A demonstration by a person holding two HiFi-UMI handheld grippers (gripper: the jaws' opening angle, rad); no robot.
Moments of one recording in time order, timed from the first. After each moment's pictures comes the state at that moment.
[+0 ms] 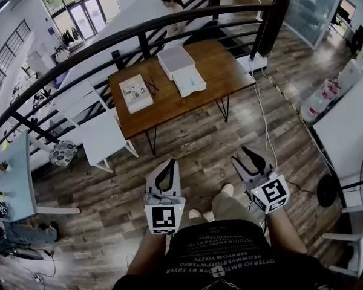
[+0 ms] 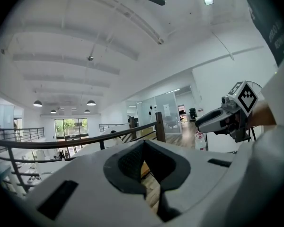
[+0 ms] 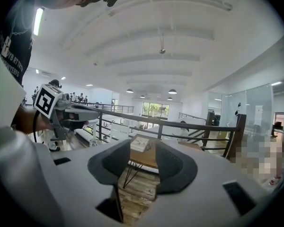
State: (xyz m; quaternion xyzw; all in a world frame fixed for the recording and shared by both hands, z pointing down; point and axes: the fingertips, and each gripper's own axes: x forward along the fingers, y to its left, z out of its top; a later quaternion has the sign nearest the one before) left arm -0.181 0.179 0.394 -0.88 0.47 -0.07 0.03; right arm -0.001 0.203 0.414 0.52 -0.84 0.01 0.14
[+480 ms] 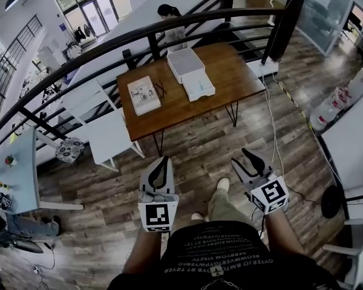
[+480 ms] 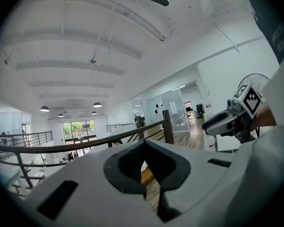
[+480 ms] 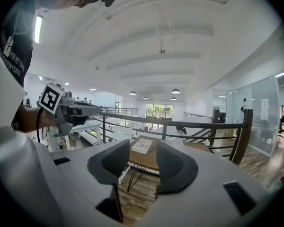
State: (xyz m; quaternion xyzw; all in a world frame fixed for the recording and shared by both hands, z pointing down) left arm -0.188 0.138 0.382 -0.86 0.50 -0.08 0.05; right arm 0.009 0.163 0.424 0.49 -0.86 0.02 0.12
